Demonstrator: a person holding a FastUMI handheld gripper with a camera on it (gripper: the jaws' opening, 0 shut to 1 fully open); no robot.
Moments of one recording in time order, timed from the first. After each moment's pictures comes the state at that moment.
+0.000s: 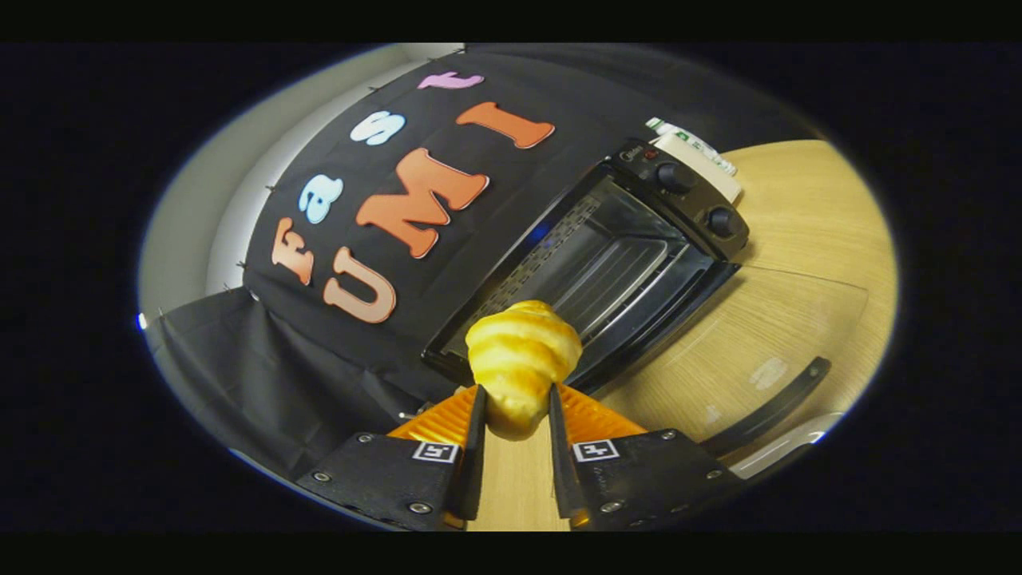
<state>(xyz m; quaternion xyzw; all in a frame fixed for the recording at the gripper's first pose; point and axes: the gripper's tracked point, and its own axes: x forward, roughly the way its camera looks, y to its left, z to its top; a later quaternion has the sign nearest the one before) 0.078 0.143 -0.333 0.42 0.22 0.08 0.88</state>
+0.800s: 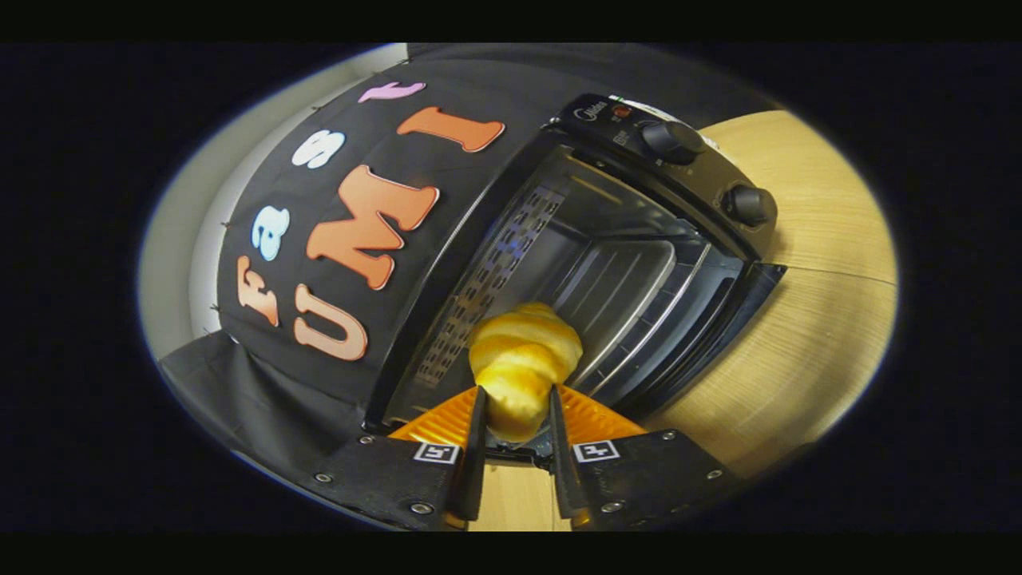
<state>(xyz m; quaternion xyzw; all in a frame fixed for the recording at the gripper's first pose) 0.162 0.127 -0.356 0.47 0.21 0.04 0.86</state>
